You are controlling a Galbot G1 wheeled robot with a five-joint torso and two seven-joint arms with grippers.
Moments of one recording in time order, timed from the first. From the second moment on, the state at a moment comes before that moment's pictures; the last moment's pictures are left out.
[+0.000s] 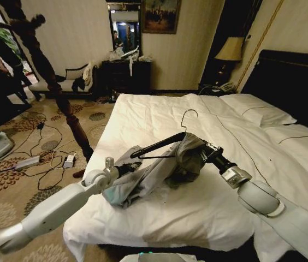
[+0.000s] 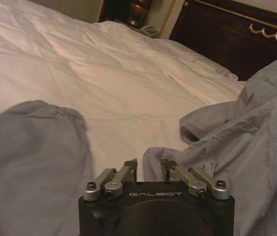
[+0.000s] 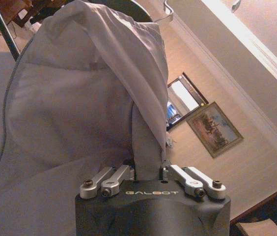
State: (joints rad) left arm 0.55 -0.81 0.39 -1.63 -1.21 0.29 0.06; right arm -1.40 0.44 0.51 2.19 0.08 -0.16 0.18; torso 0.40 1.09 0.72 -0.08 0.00
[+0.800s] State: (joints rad) left arm 0.47 -0.91 0.57 -1.51 -1.17 0.28 0.14; right arm -1.39 0.42 0.52 2.18 0.11 -0.18 0.19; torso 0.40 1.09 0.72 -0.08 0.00
